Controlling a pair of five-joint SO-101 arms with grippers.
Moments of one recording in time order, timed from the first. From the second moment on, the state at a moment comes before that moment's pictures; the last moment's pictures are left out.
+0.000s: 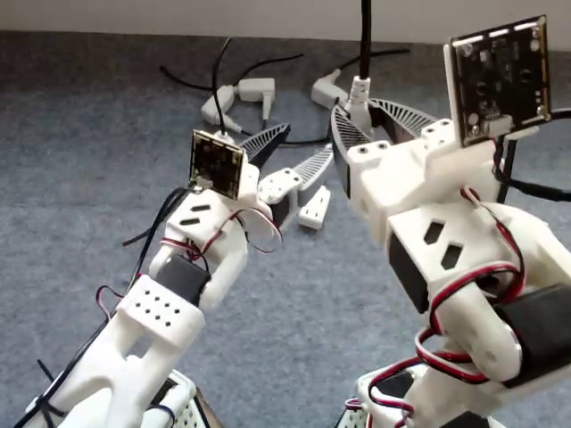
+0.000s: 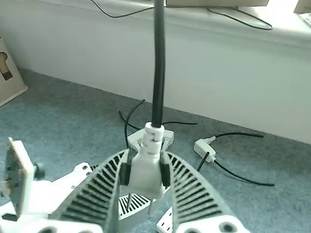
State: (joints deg) left arm 24.0 -46.6 55.8 1.2 9.7; right arm -23.3 -23.5 -50.4 98.9 1.5
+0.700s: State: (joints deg) left arm 35.6 -86.5 74.0 1.3 9.7; right arm -23.7 -39.2 -24.0 89.3 -1.9
